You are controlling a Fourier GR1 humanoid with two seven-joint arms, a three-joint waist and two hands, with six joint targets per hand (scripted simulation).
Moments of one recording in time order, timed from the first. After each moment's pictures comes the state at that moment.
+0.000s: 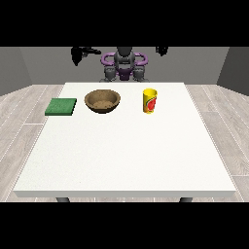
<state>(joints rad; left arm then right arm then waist) -0.03 0.04 -0.11 -1.77 0.09 0.06 -0.04 -0.04 -0.09 -0.08 -1.62 -0.11 0.02 -0.08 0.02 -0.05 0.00</state>
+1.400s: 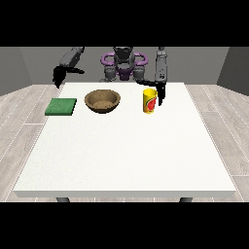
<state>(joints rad) -0.44 0.09 0.15 -0.99 -0.01 0.12 -0.61 -0.30 -0.25 -0.23 -1.30 -0.20 0.22 -0.32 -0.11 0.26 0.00</state>
